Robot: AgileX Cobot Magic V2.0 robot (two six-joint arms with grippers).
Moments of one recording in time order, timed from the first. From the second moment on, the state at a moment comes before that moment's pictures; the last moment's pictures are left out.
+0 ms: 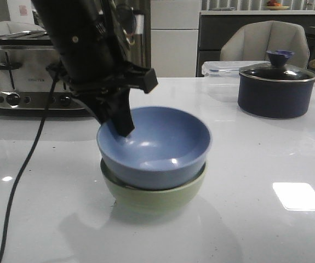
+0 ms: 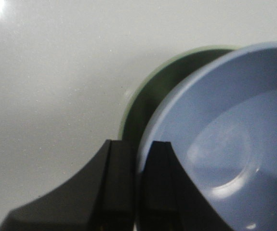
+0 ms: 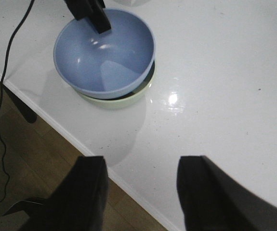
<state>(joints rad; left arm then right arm) -0.61 1.86 -1.39 -0.17 0.85 0.09 0.51 0.60 -0.60 0.15 0.69 -0.17</state>
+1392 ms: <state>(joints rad) -0.62 0.81 -0.86 -0.05 0.77 0.09 0.51 0.60 -0.60 0.15 0.69 -0.17</state>
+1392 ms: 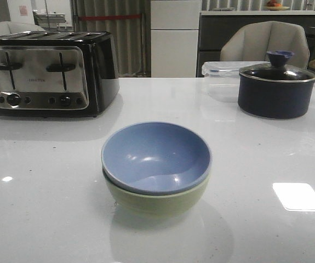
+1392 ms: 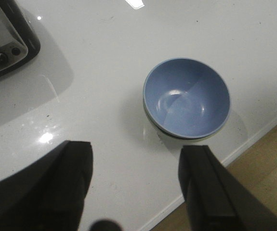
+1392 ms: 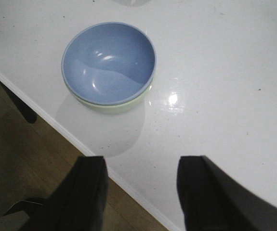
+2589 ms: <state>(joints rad) -0.62 0.59 -0.64 -0.05 0.72 0.09 0.51 0.60 -0.60 0.15 0.71 -0.17</state>
